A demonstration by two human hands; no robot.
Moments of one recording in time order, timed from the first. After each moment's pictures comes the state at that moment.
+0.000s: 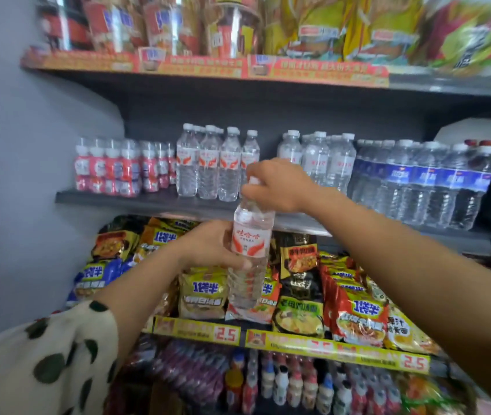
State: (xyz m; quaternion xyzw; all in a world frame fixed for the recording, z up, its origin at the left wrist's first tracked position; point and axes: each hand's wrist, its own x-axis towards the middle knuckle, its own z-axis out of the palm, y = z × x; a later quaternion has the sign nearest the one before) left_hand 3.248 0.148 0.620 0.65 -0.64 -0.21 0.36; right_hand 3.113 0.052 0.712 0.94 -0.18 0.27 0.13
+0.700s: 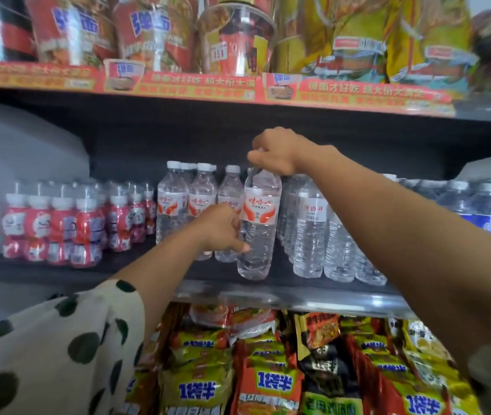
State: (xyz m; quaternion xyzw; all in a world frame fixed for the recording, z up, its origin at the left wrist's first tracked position) left_hand 3.379 -0.026 0.713 0.71 -0.63 -0.06 0.31; right_hand 3.248 -0.108 0.835 0.91 -0.28 0.25 0.16
